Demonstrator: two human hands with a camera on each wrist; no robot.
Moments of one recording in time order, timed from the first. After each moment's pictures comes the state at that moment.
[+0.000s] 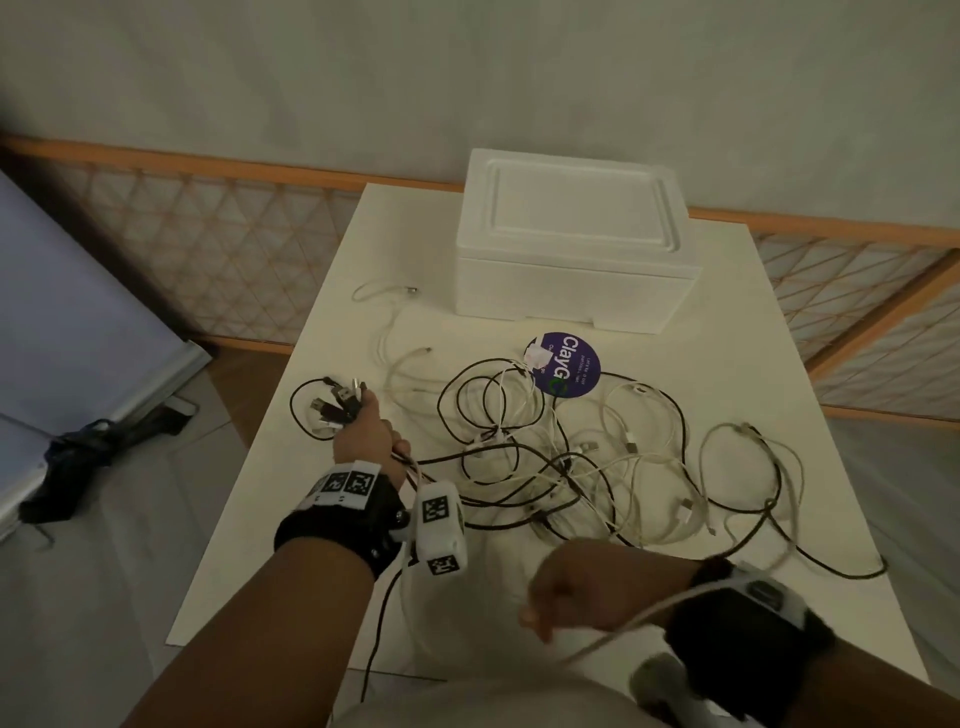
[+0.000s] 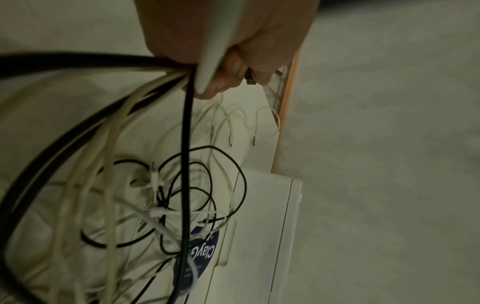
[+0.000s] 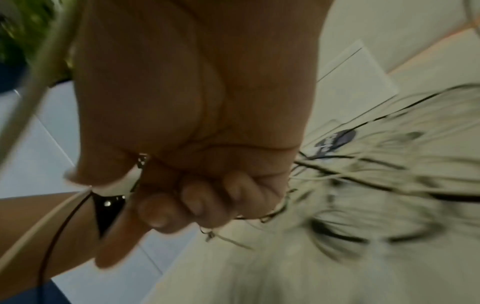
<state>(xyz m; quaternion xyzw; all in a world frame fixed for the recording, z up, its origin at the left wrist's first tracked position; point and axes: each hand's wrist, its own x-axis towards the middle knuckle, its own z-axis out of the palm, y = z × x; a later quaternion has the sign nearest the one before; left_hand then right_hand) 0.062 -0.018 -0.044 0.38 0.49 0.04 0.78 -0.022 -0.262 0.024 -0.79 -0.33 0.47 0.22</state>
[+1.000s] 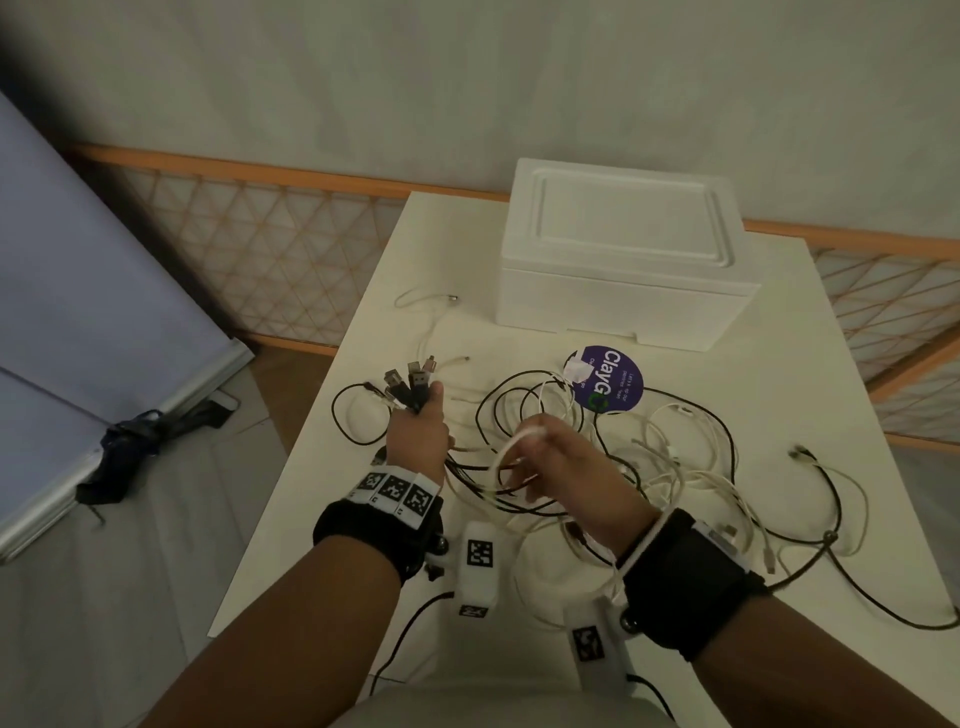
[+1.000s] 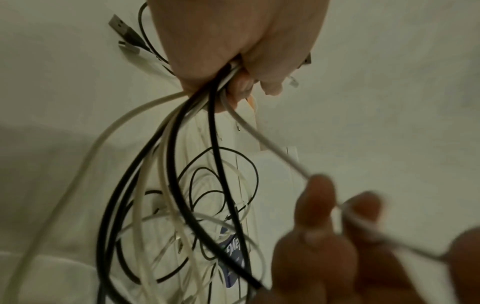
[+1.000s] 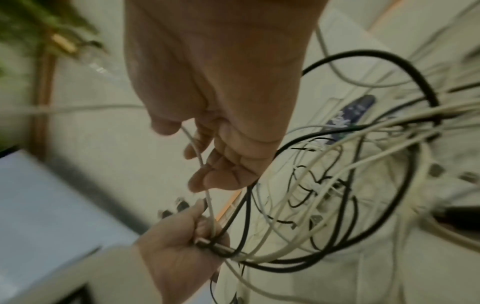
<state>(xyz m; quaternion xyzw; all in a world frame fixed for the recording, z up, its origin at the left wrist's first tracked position) 0.066 -0.024 -0.034 0.58 0.41 0.04 0.70 0.033 -0.195 0.015 -0.68 -0.06 0.24 0.69</state>
